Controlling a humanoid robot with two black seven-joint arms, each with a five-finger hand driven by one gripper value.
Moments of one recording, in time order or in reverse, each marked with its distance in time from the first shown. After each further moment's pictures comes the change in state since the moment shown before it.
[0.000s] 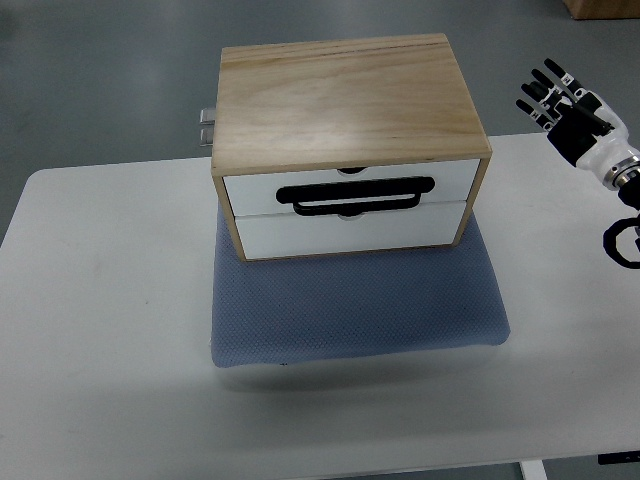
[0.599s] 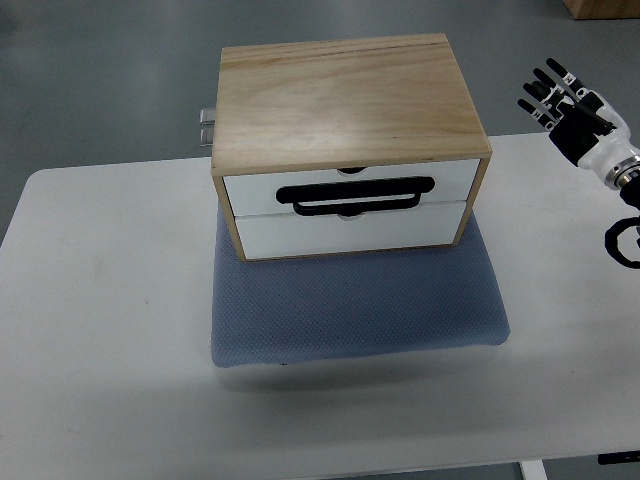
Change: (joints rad) left arm 0.001 0.000 0.002 0.010 -0.001 0.001 -0.009; right arm 0.000 -0.003 0.003 0.000 0.001 0.000 0.000
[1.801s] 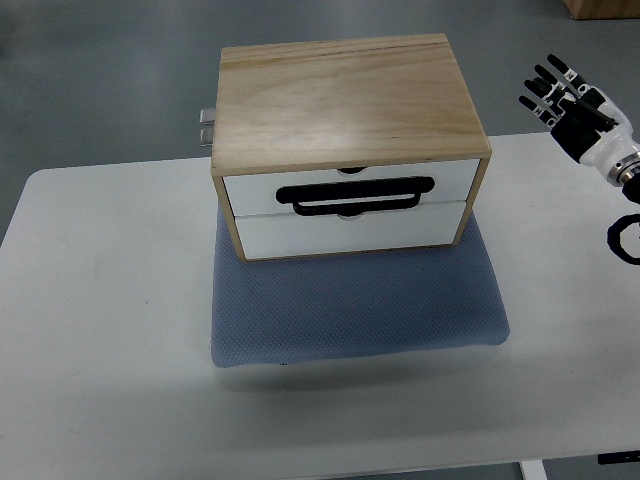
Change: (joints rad) left arm 0.001 0.000 -0.001 -0.002 0.000 0.000 0.001; right arm 0.009 -0.009 -0.005 0.000 -0.003 0.002 -0.004
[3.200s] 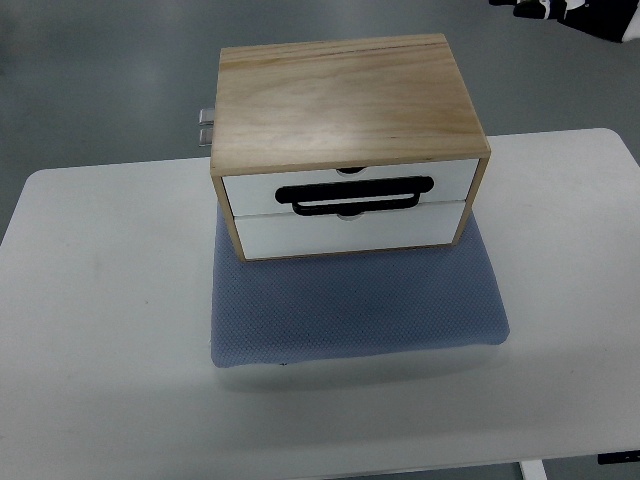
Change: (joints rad) left arm 0.000 0.000 0.000 0.000 0.000 0.000 0.000; right arm 0.753 -0.569 -1.349 0.462 0.418 0.135 0.201
